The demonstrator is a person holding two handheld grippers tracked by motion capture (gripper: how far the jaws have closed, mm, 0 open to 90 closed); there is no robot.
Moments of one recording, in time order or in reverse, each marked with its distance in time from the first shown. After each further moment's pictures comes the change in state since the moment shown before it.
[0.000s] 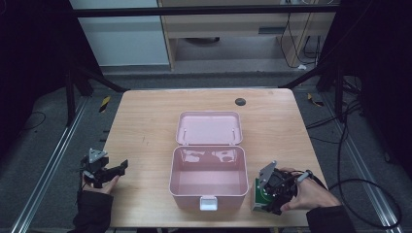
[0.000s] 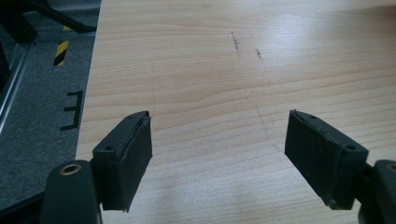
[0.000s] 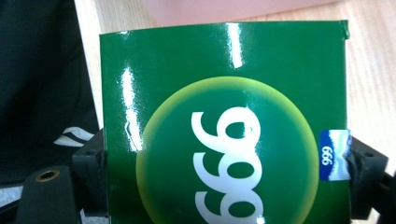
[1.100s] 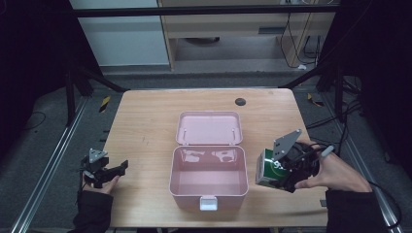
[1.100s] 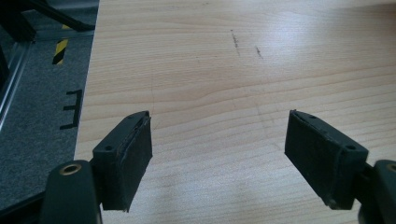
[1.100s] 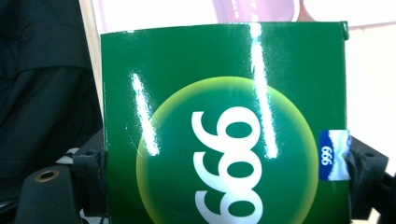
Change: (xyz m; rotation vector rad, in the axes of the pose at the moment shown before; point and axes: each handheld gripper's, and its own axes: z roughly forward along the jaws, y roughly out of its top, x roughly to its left) left arm 0.000 0.000 0.001 0.005 -0.002 0.003; right arm -0.010 0.032 -0.116 -0.120 -0.126 -0.010
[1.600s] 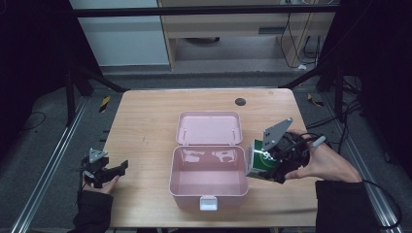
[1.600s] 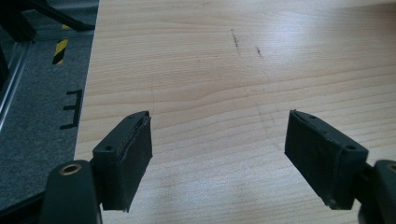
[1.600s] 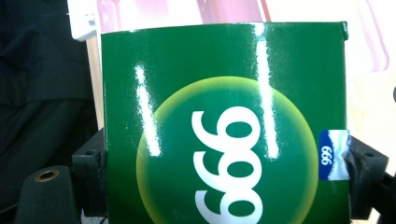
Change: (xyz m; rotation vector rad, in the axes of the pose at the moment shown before) left arm 0.000 0.000 0.001 0.003 0.000 0.001; right arm -0.006 0.035 -0.009 -0.053 0.001 -0.039
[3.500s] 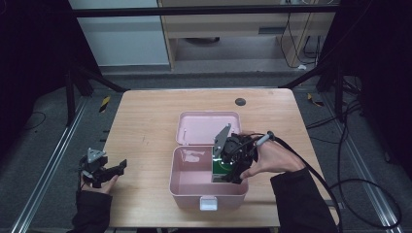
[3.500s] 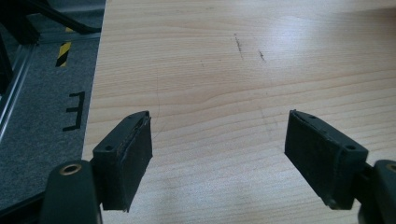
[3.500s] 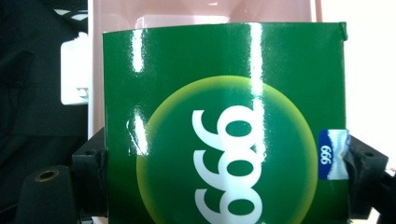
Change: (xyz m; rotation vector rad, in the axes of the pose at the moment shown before) left arm 0.002 0.001 -0.003 -0.012 0.007 -0.002; right arm 0.008 0.076 0.077 0.090 0.093 -0.139
